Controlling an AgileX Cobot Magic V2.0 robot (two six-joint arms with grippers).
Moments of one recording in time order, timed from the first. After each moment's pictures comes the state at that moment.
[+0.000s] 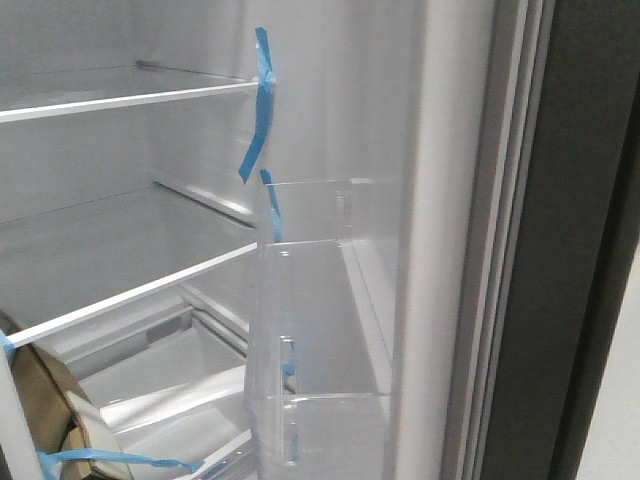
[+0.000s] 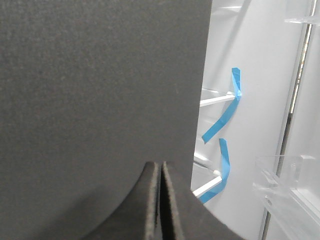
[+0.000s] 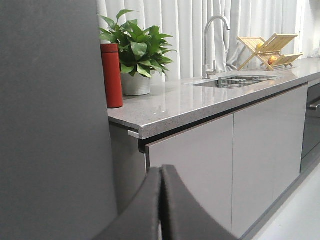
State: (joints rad) left arm -0.02 0.00 0.00 -0.01 -0.02 -0.09; right arm -0.02 -0.01 0.01 -0.13 -0.07 0.15
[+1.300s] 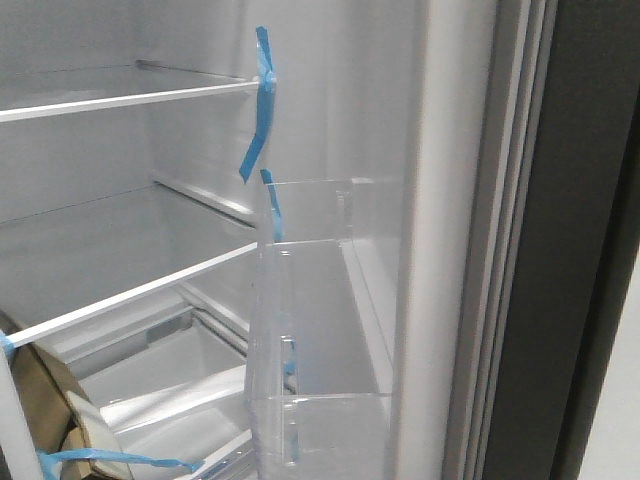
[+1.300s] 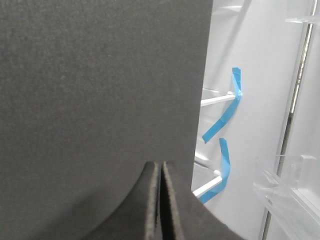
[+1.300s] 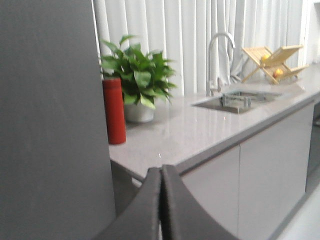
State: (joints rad) left arm -0.02 0.00 0.00 -0.01 -0.02 -0.09; right arm 0.00 0.57 -0.56 -0.13 -0.10 0.15
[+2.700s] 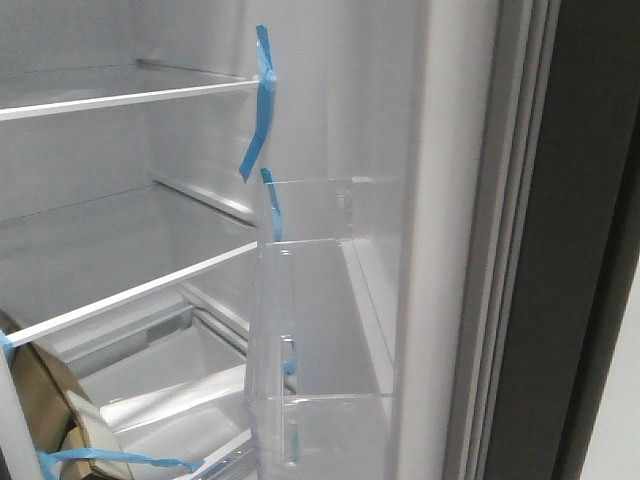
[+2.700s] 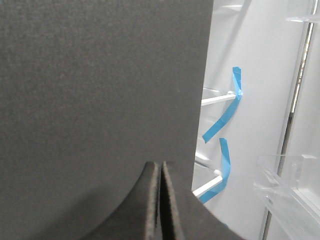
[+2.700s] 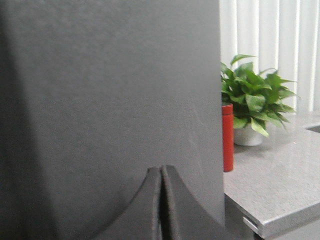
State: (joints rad) left arm -0.02 0.00 0.00 -0.01 -0.02 -0.09; right arm 0.38 0.75 -0.81 -0.11 -0.06 0.15
